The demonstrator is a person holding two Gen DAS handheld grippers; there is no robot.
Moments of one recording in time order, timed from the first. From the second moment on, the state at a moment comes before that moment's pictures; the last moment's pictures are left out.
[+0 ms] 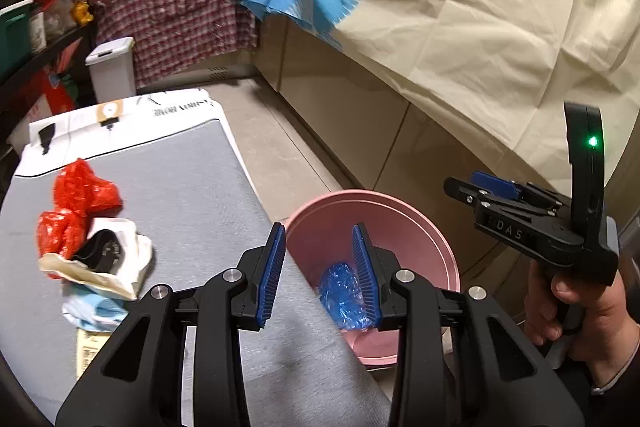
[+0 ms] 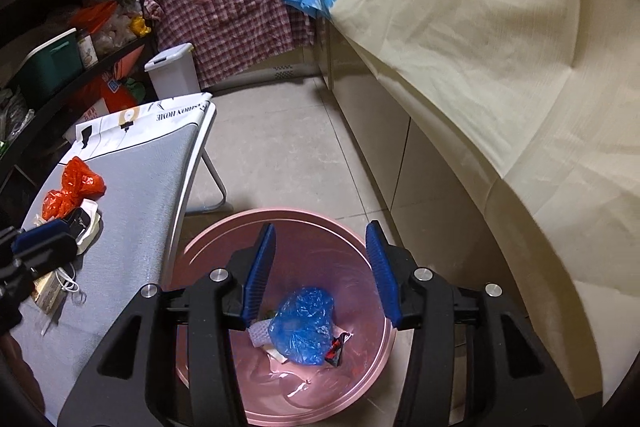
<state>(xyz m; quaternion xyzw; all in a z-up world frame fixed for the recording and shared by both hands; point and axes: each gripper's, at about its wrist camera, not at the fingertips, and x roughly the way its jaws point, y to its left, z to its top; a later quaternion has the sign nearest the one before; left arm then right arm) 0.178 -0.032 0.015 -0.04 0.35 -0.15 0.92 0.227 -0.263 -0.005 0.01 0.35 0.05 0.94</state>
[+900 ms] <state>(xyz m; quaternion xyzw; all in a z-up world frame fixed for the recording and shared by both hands) 0.135 0.123 0.030 -0.09 0.32 -0.03 0.94 0.186 -0.188 0.033 -0.03 0.27 0.12 0.95</state>
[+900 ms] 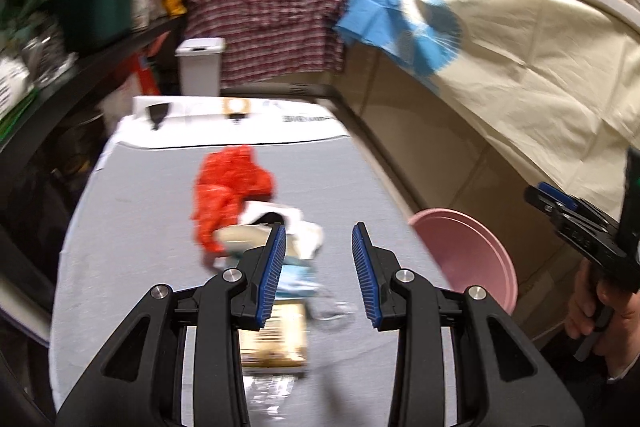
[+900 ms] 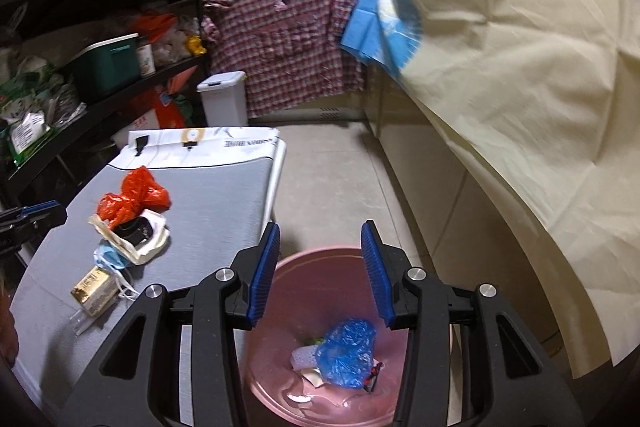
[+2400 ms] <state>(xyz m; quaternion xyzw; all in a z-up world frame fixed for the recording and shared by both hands) 0.194 0.220 -0.028 -0.17 0.37 0.06 0.91 0.230 0.016 -0.032 -0.02 0.33 0.44 0.84</state>
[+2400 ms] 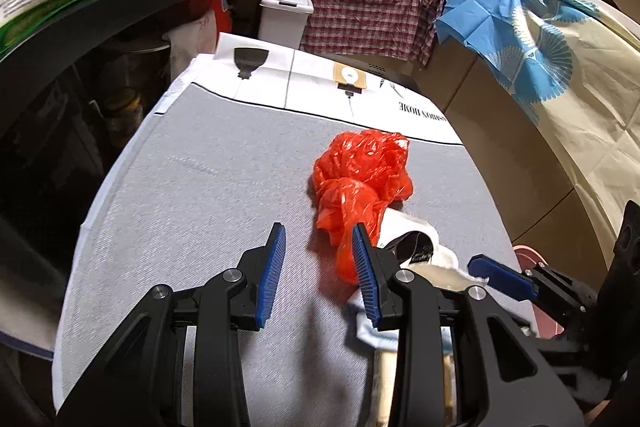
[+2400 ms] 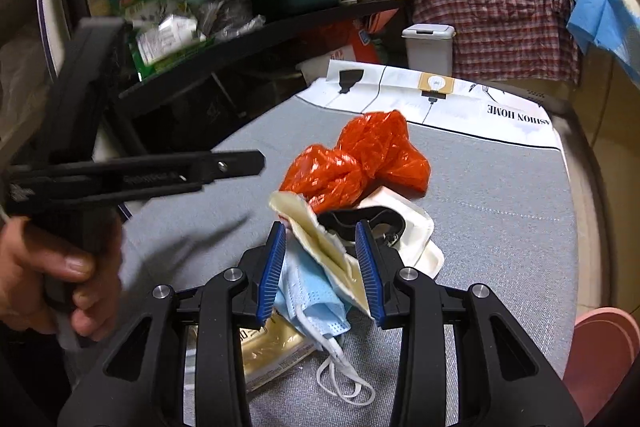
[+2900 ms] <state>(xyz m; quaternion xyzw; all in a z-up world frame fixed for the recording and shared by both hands) 0.221 0.212 -0.046 -0.17 0.38 0.03 0.91 0.300 0.021 -0.069 0.02 0.41 0.40 0.82</state>
